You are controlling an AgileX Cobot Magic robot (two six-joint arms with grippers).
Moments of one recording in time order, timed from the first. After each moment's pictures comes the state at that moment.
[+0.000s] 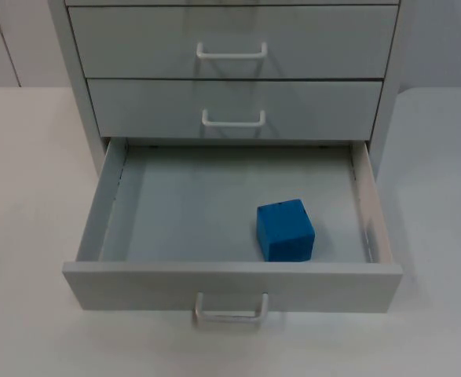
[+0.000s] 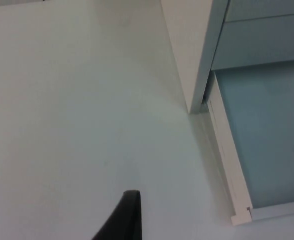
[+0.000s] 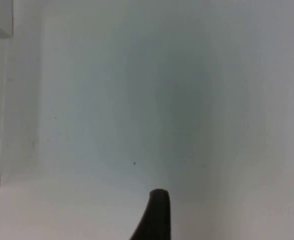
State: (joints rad) right arm -0.06 1.12 -0.78 -0.01 0.79 0.04; left arm -0.07 0.77 -0.61 -0.17 0.60 0.17
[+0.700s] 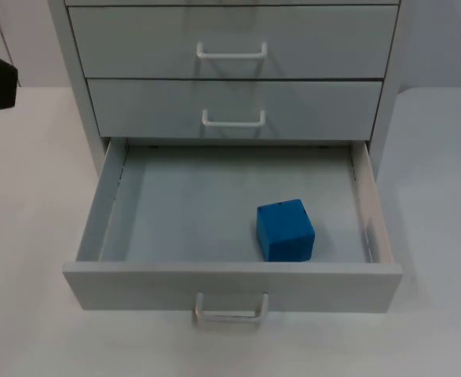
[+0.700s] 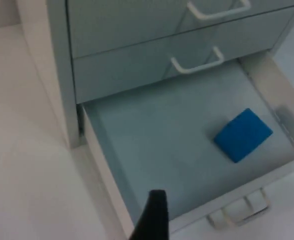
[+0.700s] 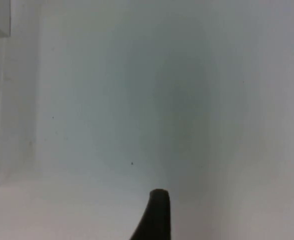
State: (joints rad) right arm -0.06 1.12 -0.78 -0.01 0.79 0.04; left arm -0.07 0.81 -0.61 -0.74 0.67 0.73
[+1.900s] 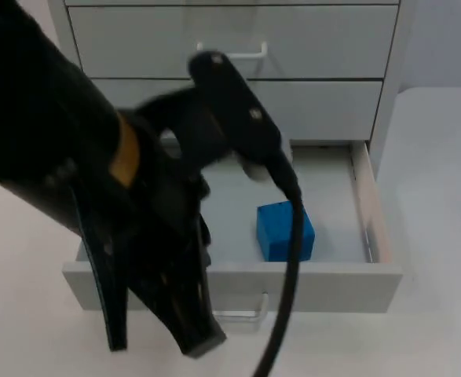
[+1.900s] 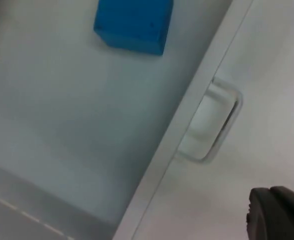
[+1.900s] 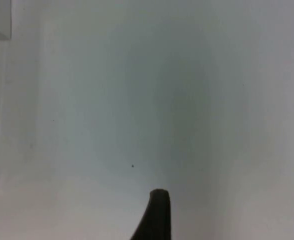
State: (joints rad) right arm -0.06 1.12 -0.78 -0.01 0.78 0.04; left arm -0.88 1.50 -0.78 0.27 0.51 0.03
